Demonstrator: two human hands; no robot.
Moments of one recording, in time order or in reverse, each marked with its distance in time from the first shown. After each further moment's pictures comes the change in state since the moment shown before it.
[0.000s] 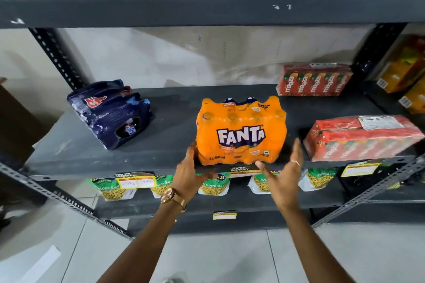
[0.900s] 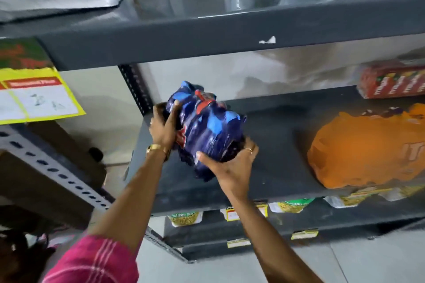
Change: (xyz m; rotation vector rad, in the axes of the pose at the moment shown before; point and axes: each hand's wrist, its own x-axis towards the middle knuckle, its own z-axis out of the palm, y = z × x) left_hand 0.161 -0.140 -0.305 -0.270 0.367 -0.156; right_hand -0.069 -0.217 0.348 0.354 -0.040 0.130
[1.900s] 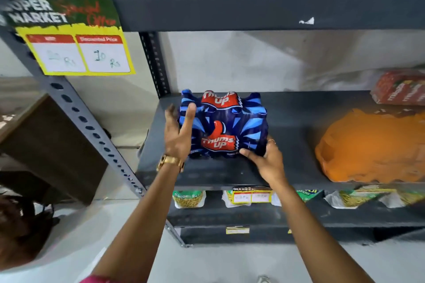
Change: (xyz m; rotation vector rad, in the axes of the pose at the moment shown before) left_hand -0.085 0.002 -0.026 -0.210 0.014 0.086; right_hand 0.021 0.029 -0.059 -0.240 -0.281 -0.059
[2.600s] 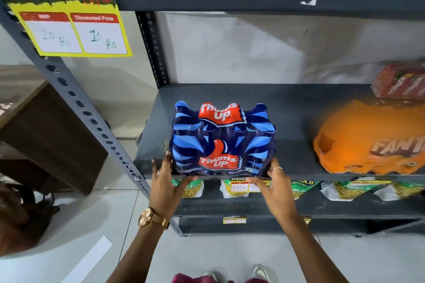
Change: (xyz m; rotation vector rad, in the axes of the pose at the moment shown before) left_hand -0.105 -0.059 -0.052 0.576 -0.161 0.071; right_hand -0.082 0.016 -0.020 -0.197 -0.092 0.097
